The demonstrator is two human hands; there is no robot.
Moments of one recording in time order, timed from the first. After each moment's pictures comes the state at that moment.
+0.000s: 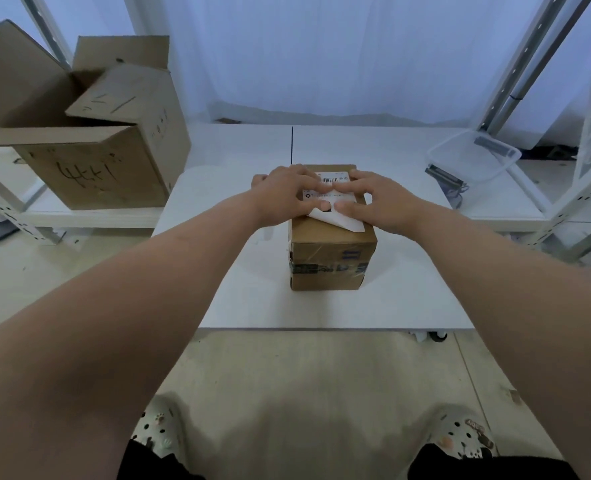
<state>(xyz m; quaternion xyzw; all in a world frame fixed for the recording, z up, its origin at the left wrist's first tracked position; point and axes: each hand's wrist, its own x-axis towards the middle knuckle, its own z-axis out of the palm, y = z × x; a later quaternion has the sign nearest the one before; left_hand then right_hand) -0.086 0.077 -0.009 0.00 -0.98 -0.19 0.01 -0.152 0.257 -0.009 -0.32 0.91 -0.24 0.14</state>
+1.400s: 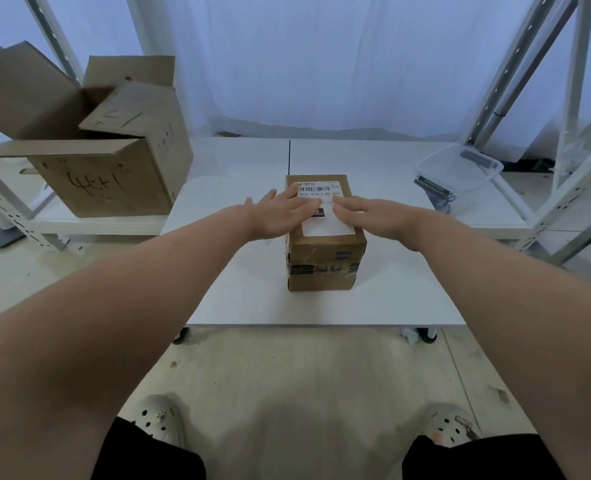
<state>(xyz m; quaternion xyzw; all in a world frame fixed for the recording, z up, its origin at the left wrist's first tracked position) -0.059 0.085 -0.001 0.07 -0.97 -0.20 -0.15 -0.128 0.272 0.008 -0.24 0.88 -0.29 0.30</state>
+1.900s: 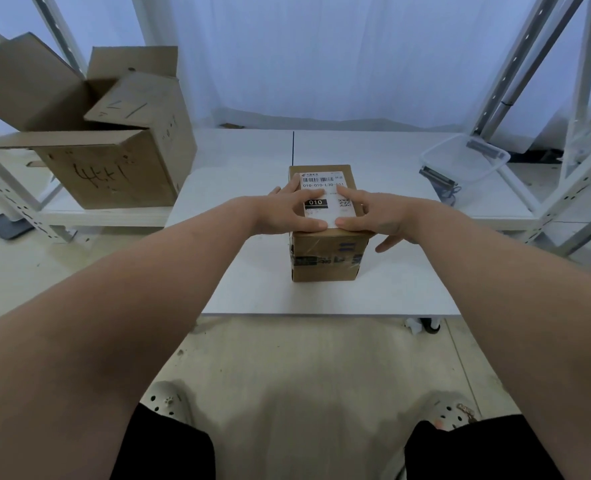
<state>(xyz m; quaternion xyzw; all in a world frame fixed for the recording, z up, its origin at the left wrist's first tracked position) -0.052 0.086 -0.001 0.06 -0.94 -0.29 -0.18 -0.117 0.271 0.015 -0.21 0.88 -0.27 0.34</state>
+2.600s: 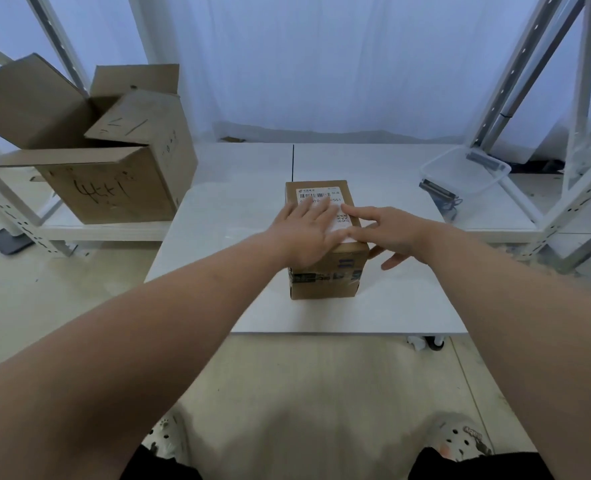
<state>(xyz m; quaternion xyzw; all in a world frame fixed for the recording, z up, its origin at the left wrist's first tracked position) -0.061 0.127 -0.008 -0.01 -0.99 -0.06 -0.10 -0.127 0.285 0.007 -0.19 0.88 -0.32 0.31</state>
